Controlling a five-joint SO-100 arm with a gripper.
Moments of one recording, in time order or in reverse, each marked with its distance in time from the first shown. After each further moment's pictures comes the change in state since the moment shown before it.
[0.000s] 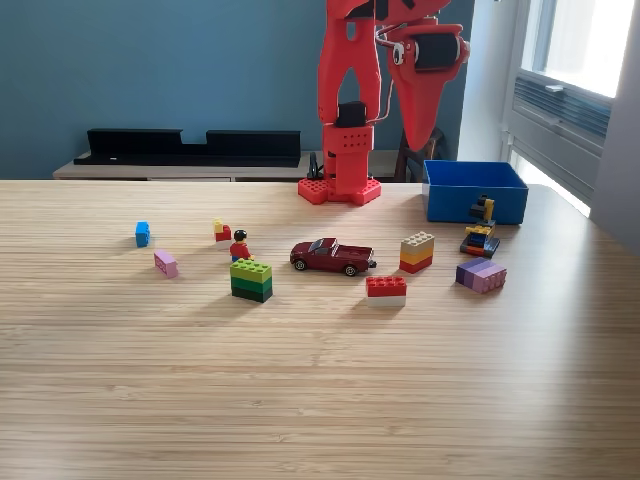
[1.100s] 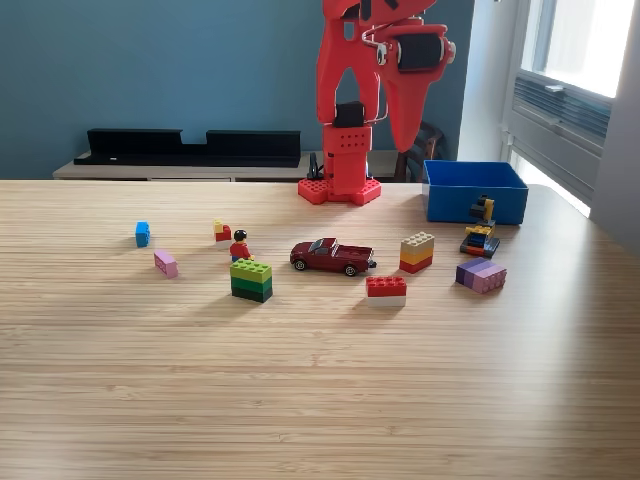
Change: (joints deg) arm 3.6 0.0 0.0 -0.8 -1.7
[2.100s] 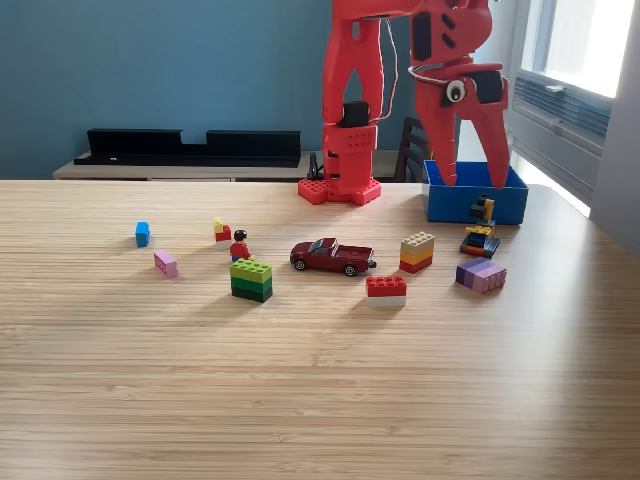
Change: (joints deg) arm -12.2 -1.4 12.4 -19.2 -14.8
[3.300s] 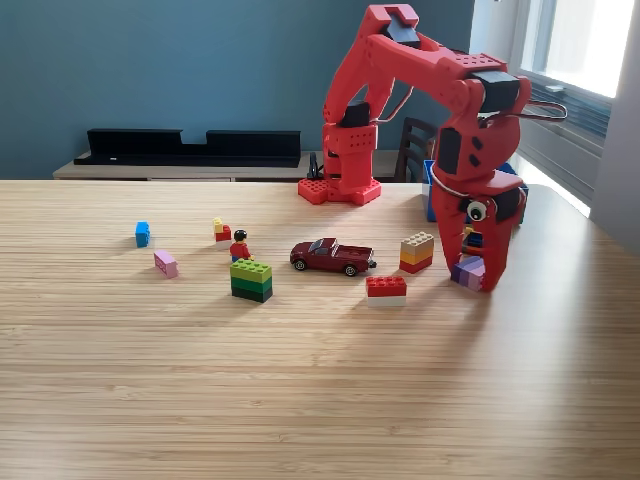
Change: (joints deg) arm 0.5 -32.1 -13.5 -3.7 -1.1
